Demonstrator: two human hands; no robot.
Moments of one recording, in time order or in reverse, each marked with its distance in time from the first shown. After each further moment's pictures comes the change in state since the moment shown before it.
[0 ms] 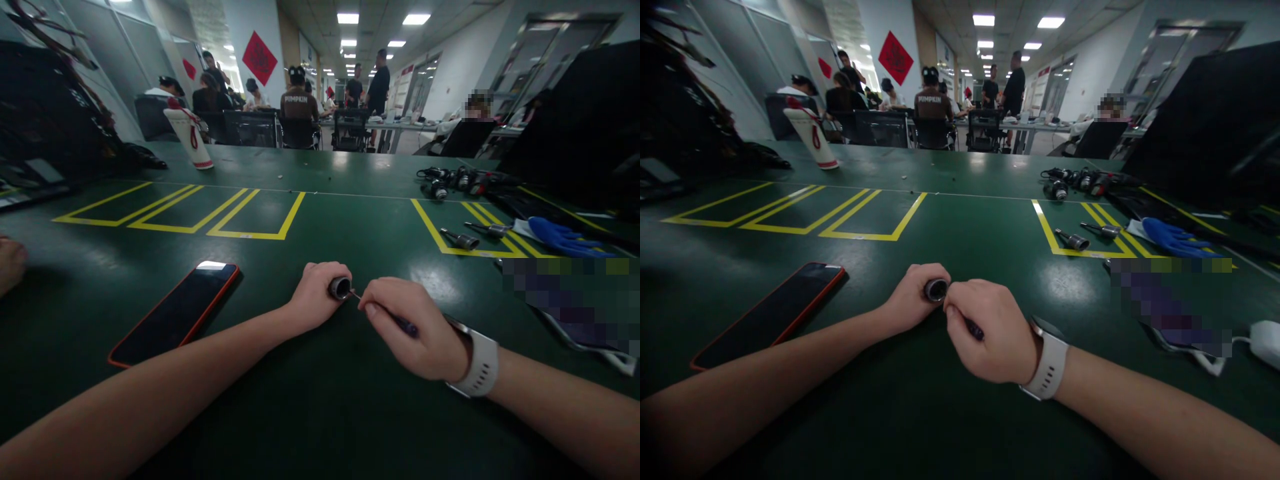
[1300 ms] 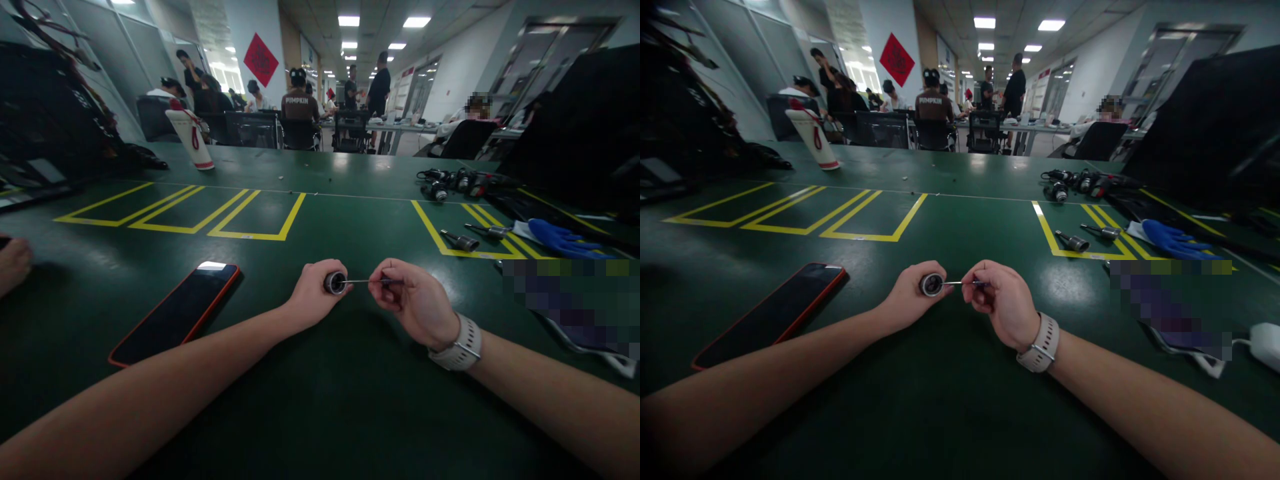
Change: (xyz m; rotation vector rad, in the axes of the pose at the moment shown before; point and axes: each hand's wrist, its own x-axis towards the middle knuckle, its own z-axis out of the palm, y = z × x) left_hand 0.000 0.001 -0.002 -0.111 0.095 -0.022; right_hand 0.008 0.027 0.009 1.014 0.273 0.688
